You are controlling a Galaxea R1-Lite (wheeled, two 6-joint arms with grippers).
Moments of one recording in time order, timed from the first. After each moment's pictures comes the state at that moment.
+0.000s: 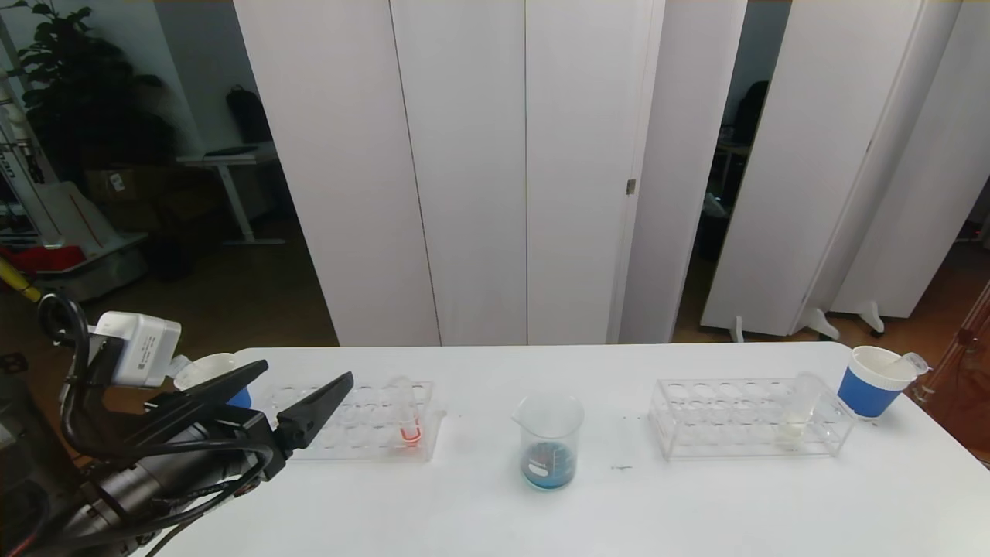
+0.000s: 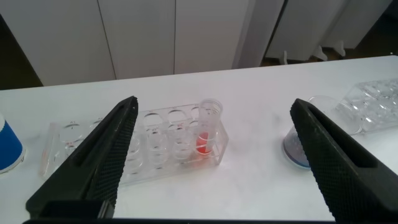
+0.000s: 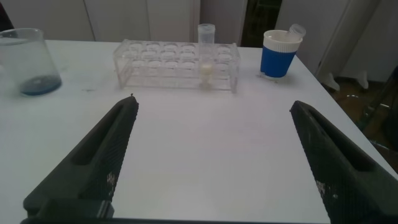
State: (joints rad) left arm -0.29 1.39 -0.22 -1.06 -0.01 -0.12; right arm 0.00 0.00 0.00 0.00 0.00 0.00
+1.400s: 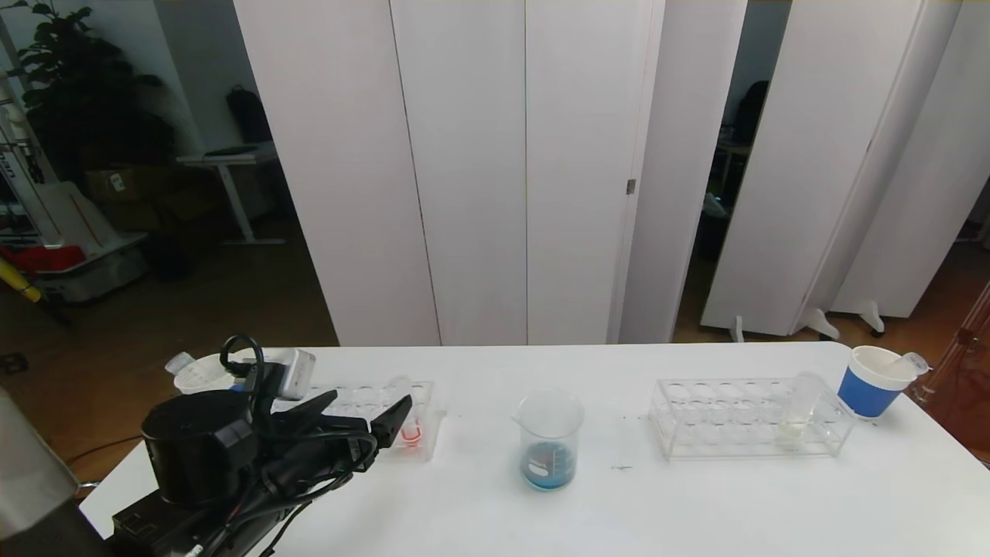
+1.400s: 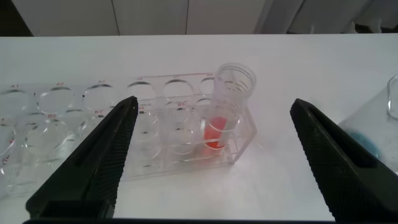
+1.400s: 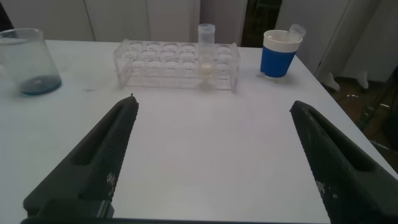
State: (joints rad) left arm -0.35 1.88 -0.22 -1.42 0.11 -0.17; right arm 0.00 0.00 0.00 0.00 0.00 0.00
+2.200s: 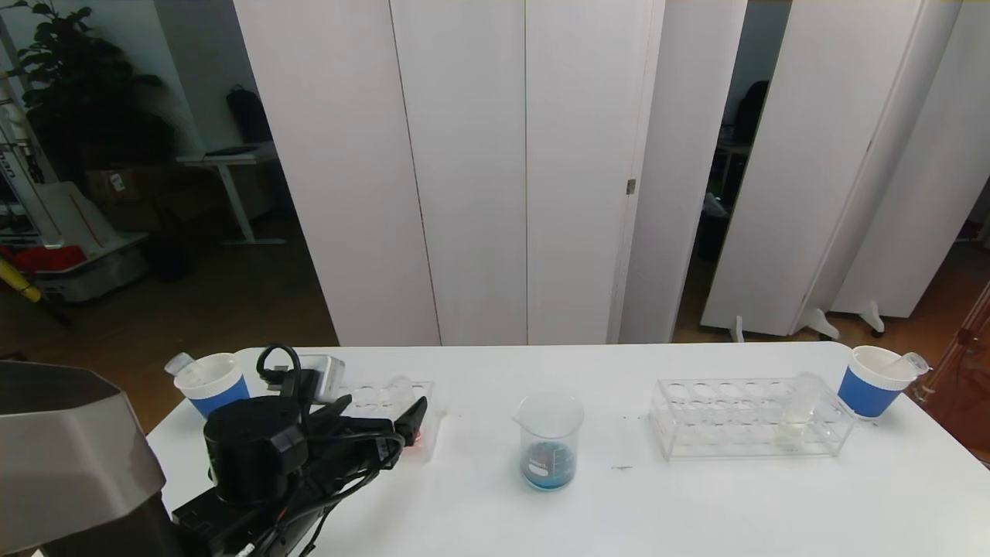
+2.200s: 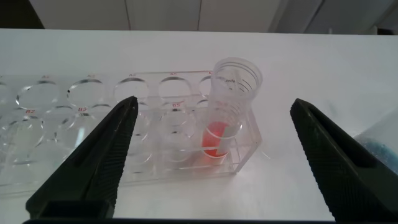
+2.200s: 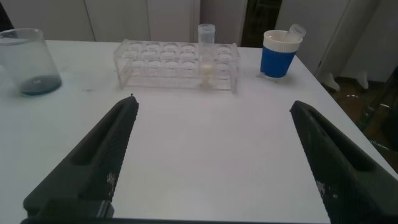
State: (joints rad) left arm -0.42 2.00 -0.26 -1.50 0.24 -0.19; right arm 0.00 0.00 0.00 0.00 0.00 0.00
